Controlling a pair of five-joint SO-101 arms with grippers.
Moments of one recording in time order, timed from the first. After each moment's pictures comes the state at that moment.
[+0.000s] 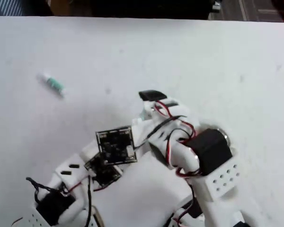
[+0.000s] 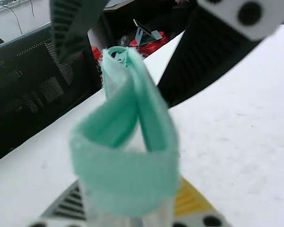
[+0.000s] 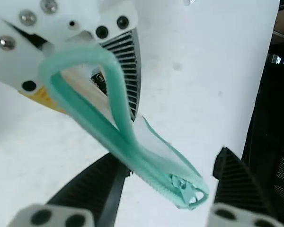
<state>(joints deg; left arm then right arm) 36.8 -105.1 81.8 47.3 -13.9 -37.1 -36.9 1.8 96.9 73.0</state>
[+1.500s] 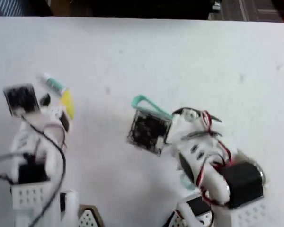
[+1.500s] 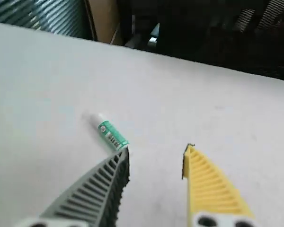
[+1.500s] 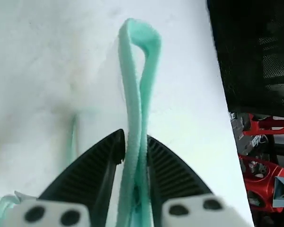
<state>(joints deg) -14.0 -65.4 62.4 40.5 11.0 -22.1 -54.8 14.0 92.0 57.4</state>
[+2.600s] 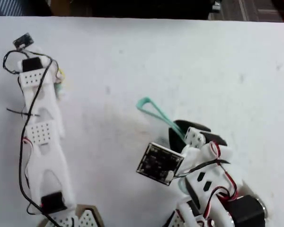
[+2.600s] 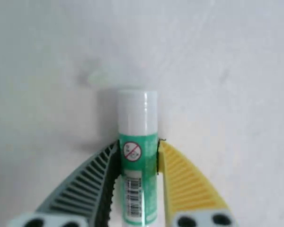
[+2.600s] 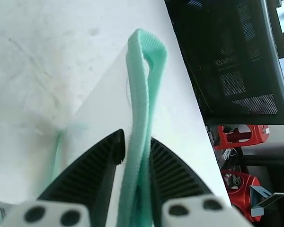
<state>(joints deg) -21.5 81.7 -91.3 89.8 24.8 -22.1 -72.4 33.3 83.6 57.3</state>
